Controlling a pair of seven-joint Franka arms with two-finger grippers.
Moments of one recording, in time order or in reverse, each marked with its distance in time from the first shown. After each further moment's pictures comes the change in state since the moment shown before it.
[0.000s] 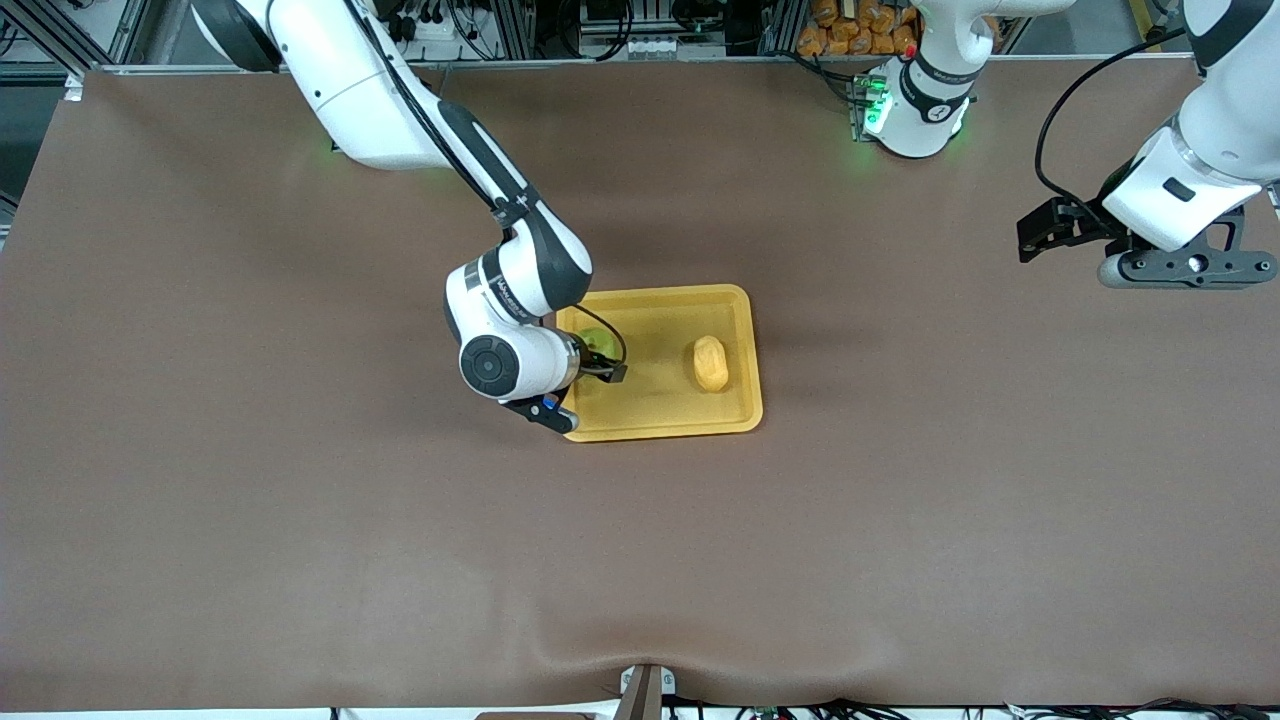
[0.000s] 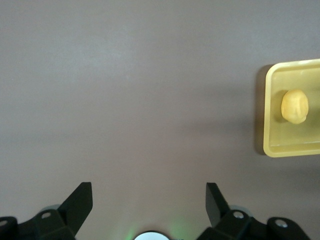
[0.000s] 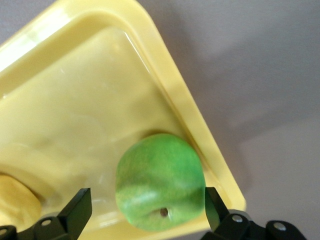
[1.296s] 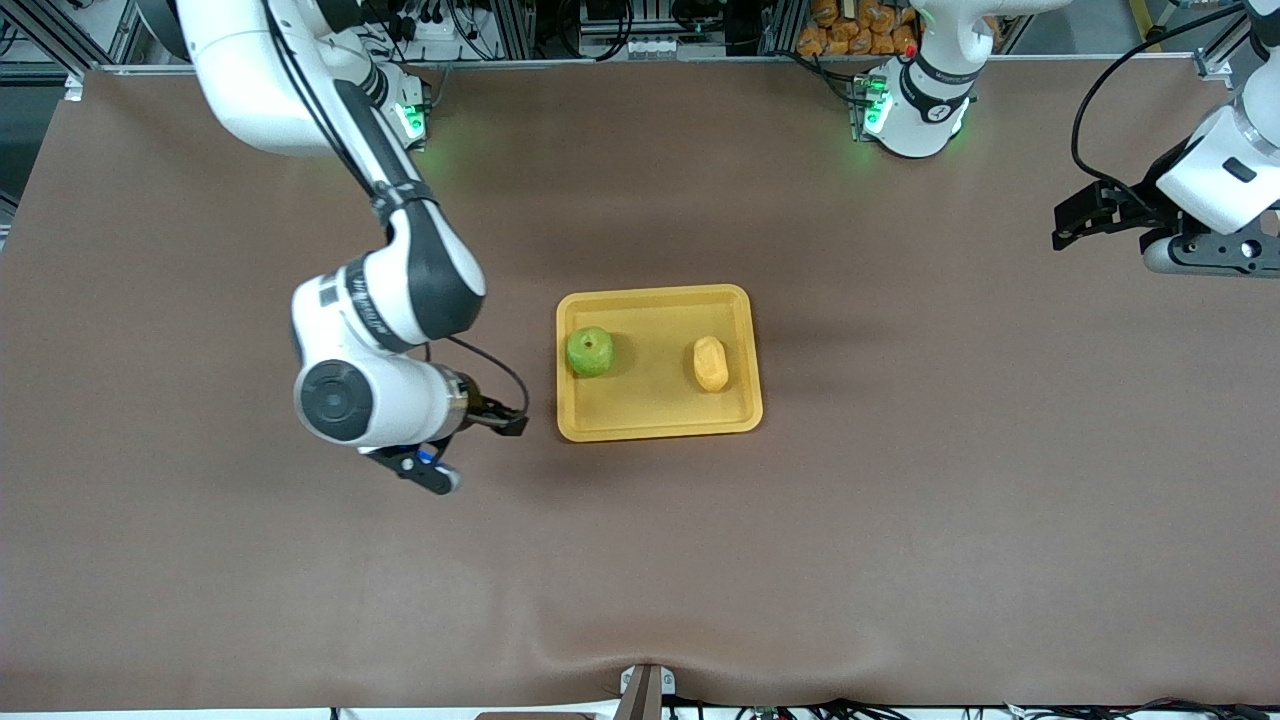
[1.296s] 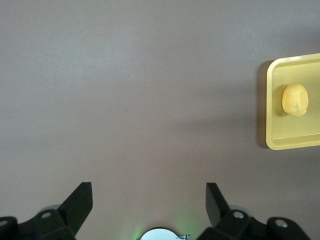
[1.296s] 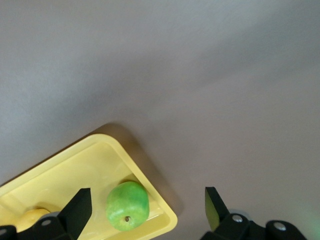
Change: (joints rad) left arm 0.063 -0.016 -0.005 0.016 -0.025 -0.022 0.083; right arm -0.162 -0.046 -0.078 0.305 -0.175 -0.294 -0.002
